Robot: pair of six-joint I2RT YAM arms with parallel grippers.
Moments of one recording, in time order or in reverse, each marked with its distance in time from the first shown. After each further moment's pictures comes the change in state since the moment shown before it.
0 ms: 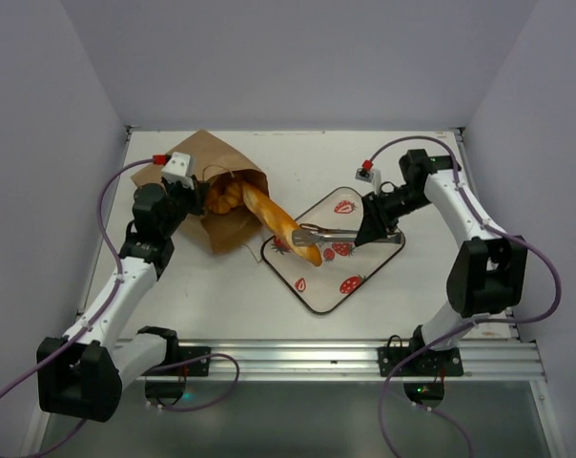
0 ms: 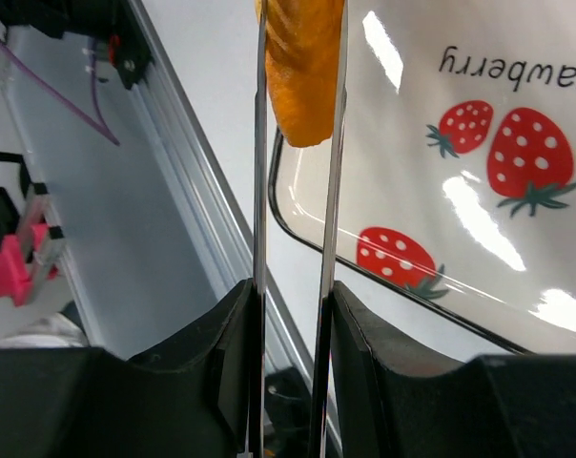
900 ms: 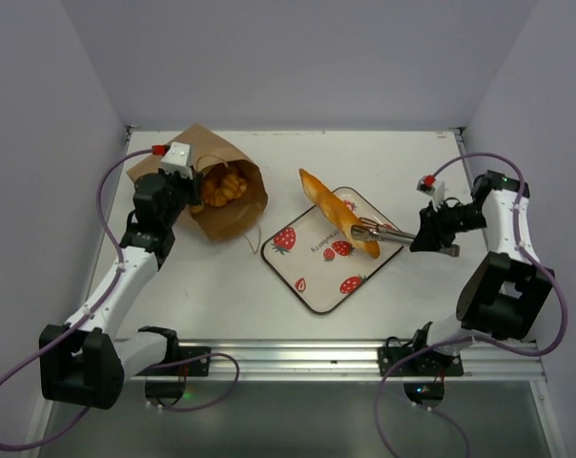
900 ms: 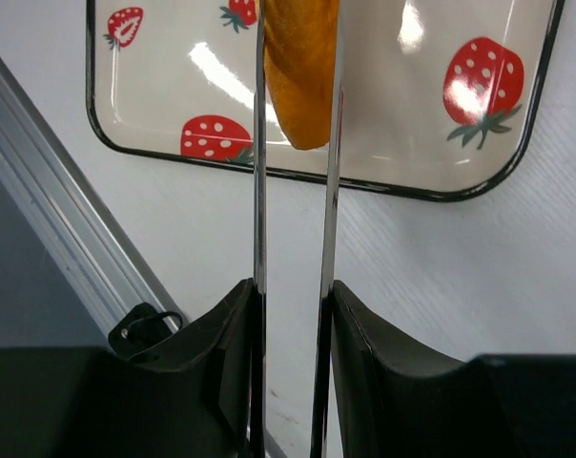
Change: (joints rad) left arm 0.006 0.076 0.074 -0.003 -0.090 0.053; right arm -0.461 -0.126 -0.131 -0.063 0.149 -0.513
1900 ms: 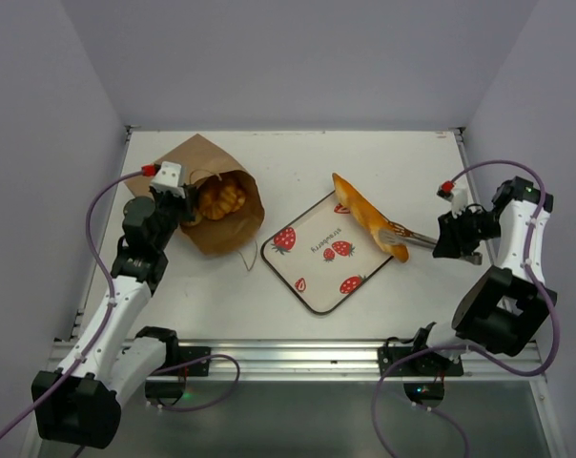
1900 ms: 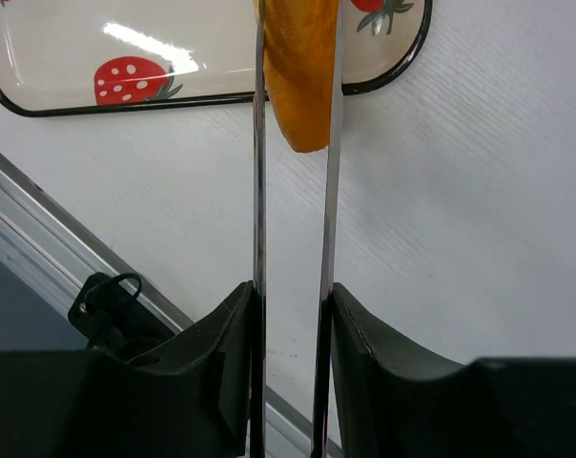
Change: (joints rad) left arm 0.006 -0.229 -0.124 -0.045 0.002 0.011; right arm -0.163 -0.094 -0.016 -0.003 0.162 -0.006
